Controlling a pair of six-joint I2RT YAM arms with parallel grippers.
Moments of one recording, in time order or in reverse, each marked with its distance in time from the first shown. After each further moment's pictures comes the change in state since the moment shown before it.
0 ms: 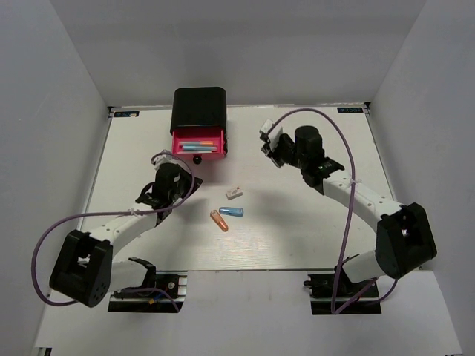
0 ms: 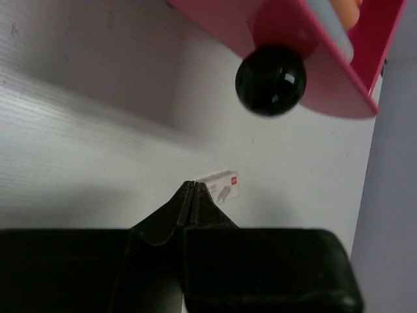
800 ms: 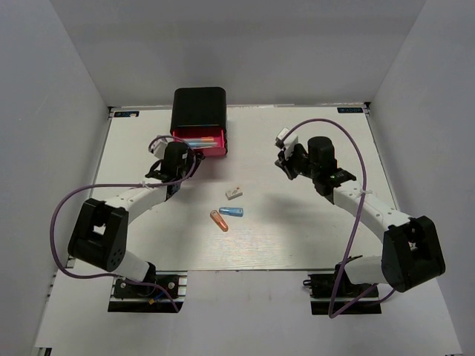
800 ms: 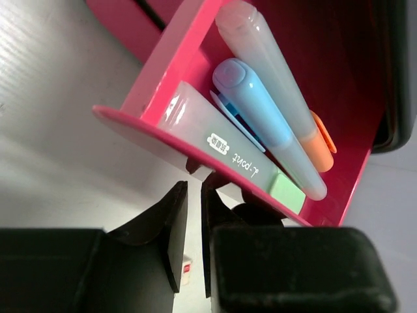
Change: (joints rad) left arm 0.028 0.271 0.274 -0.039 -0.180 -0.211; right arm -0.114 -0.103 -0.187 -0.073 -0.019 0.107
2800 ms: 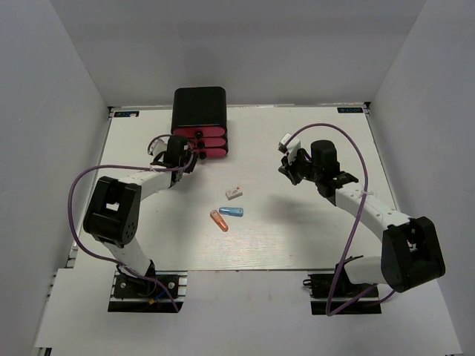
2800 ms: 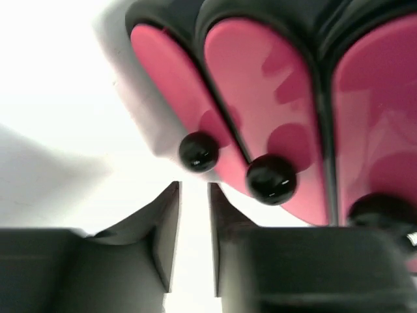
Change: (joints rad) left arm 0.068 0.220 0.143 -0.037 -0.005 -0.197; right arm -0.040 -0.005 -0.042 -0.036 -0.049 -0.020
